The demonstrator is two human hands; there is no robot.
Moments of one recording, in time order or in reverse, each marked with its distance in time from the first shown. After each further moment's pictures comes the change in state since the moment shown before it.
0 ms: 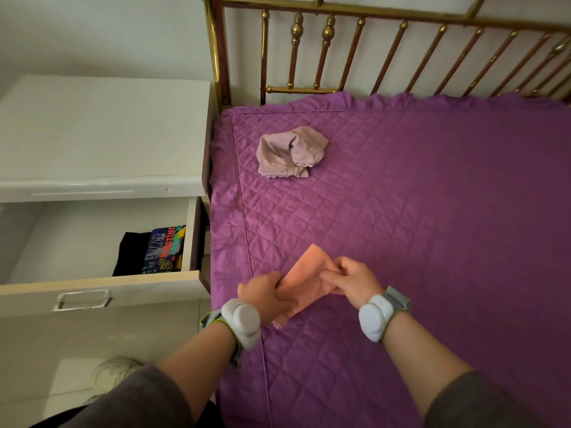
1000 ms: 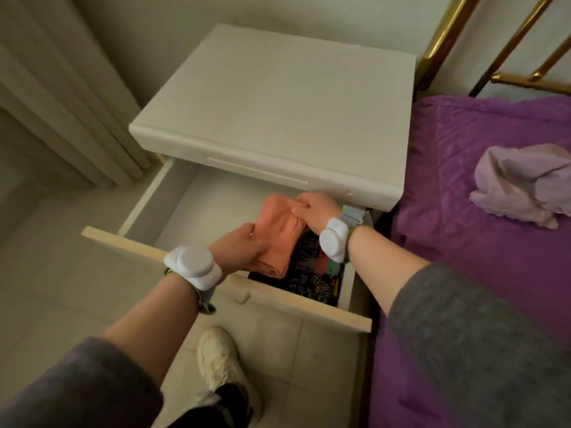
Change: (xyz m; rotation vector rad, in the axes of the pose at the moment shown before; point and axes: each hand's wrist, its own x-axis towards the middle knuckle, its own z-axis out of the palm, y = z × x) left_hand 0.015 -0.291 -0.176 -0.590 0.201 -0.435; right_hand 0.194 -0.169 0.362 -0.625 -0.412 -0.380
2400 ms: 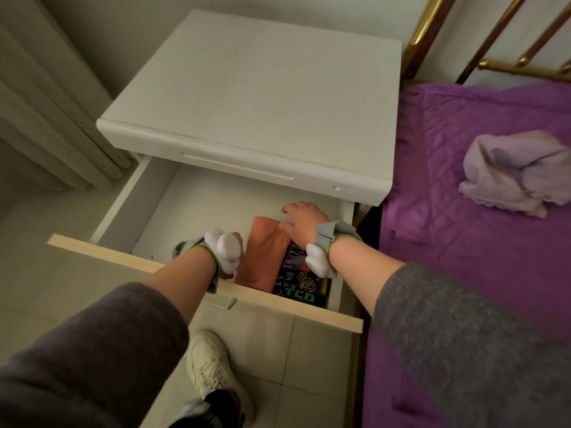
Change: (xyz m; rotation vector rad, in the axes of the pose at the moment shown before) left_hand 0.079 -0.031 0.007 0.740 -0.140 -0.221; right_hand 0.014 0.033 0.022 -0.449 -0.144 -0.027
